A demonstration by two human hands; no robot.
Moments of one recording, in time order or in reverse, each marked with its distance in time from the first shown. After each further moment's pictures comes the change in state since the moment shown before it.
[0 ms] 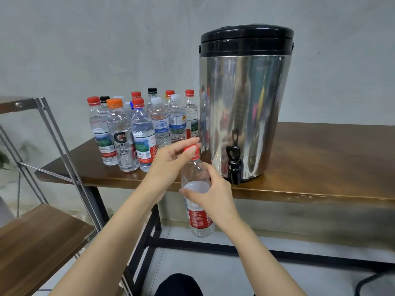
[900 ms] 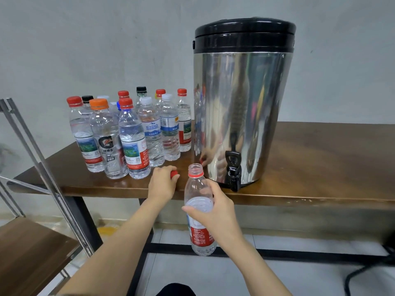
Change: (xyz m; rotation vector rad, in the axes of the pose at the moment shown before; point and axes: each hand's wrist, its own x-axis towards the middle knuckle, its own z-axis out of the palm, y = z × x) left_hand 0.079 -0.156 -0.019 0.917 0.111 -0.117; right_hand 0.000 0.037 0.006 -0.033 0.019 0.090
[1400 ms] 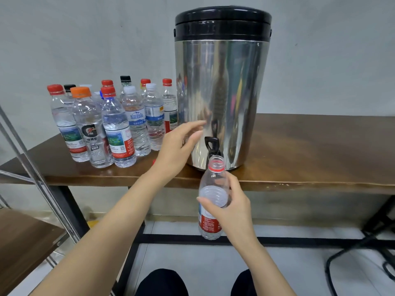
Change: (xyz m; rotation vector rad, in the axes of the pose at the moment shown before) left_hand -0.051 0.126 -0.067 -0.481 0.061 0.536; right_hand -0.042 0.020 -0.051 0.099 0.207 -0.010
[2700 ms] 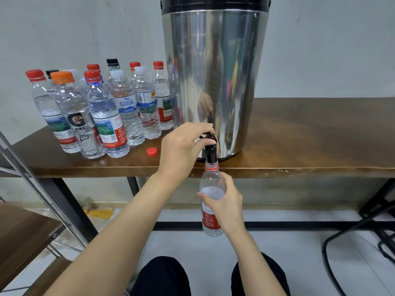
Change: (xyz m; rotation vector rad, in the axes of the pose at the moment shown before) left_hand -0.020 0.000 0.035 0.202 0.174 0.299; right_hand 0.012 0.051 0.014 -0.071 0.055 0.141
